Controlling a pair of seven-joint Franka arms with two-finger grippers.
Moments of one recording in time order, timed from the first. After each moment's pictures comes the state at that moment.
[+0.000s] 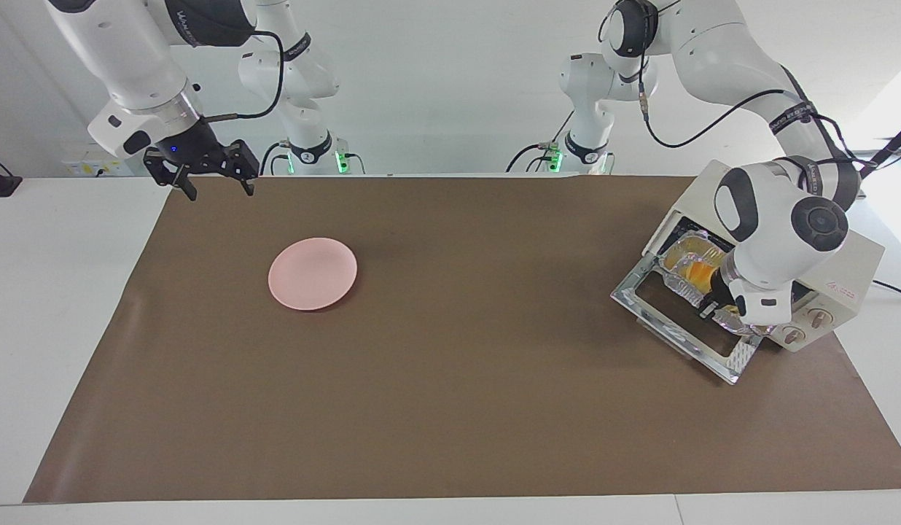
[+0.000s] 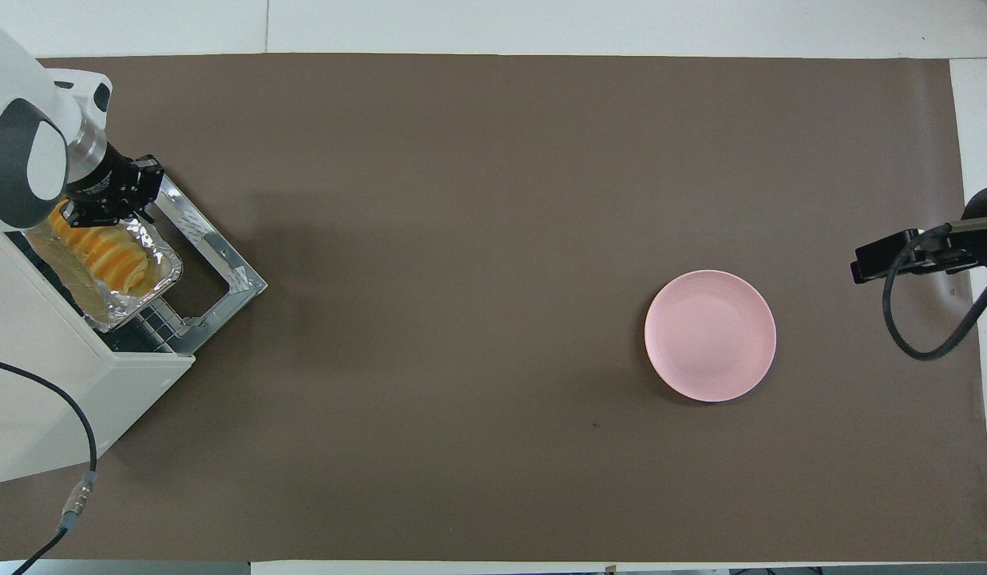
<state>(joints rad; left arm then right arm) -0.20 0.44 0.23 -1.50 0.01 1.77 -0.60 -0.09 -0.03 0.09 -1.62 0.01 1.50 -0.07</state>
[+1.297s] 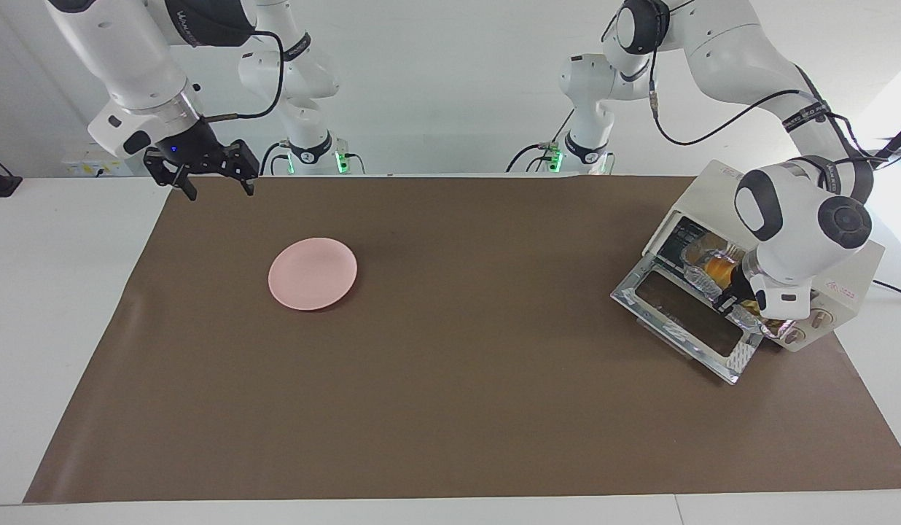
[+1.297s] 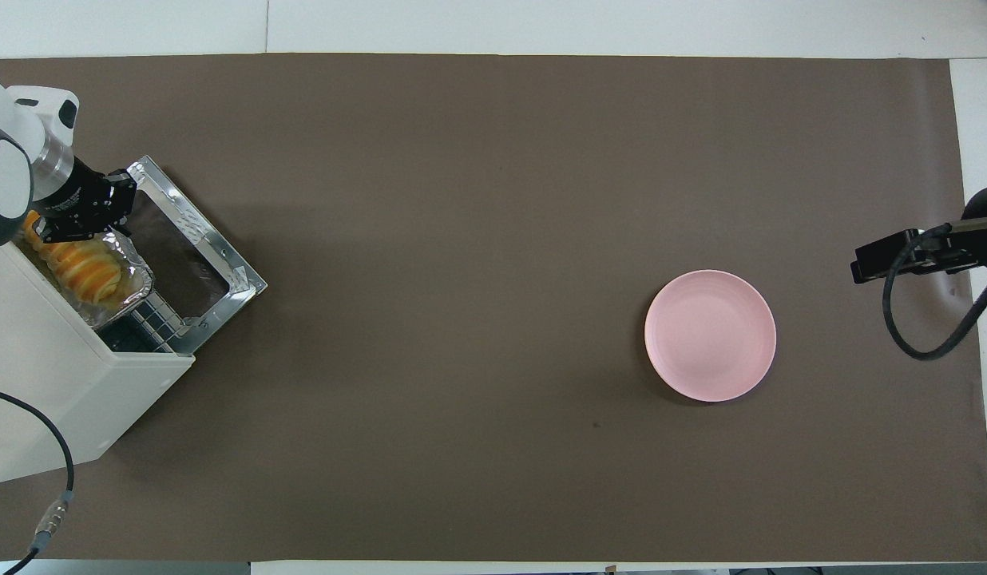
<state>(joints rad) -0.18 0.38 0.25 -1.59 0.01 1.81 -0.60 -0.09 -0.03 0.09 -1.62 0.01 1.50 -0.07</state>
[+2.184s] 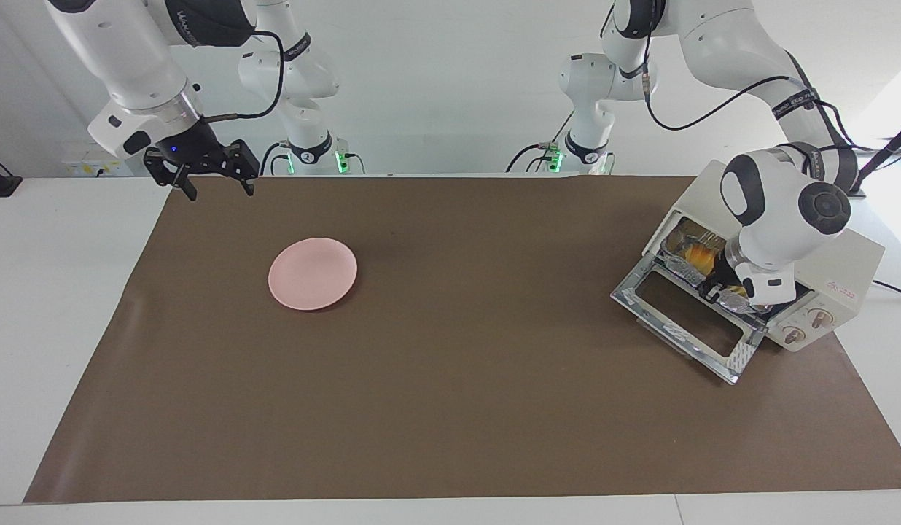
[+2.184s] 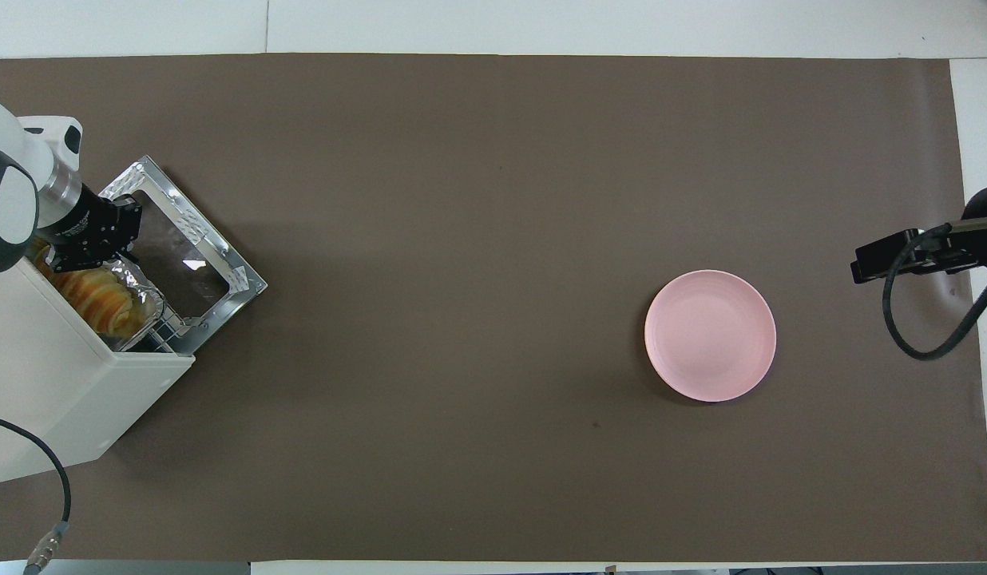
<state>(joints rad) -0.19 0.32 0.26 -1.70 0.02 1.80 -0.68 -0.09 -0.03 0.09 -1.62 0.01 1.50 -0.07</state>
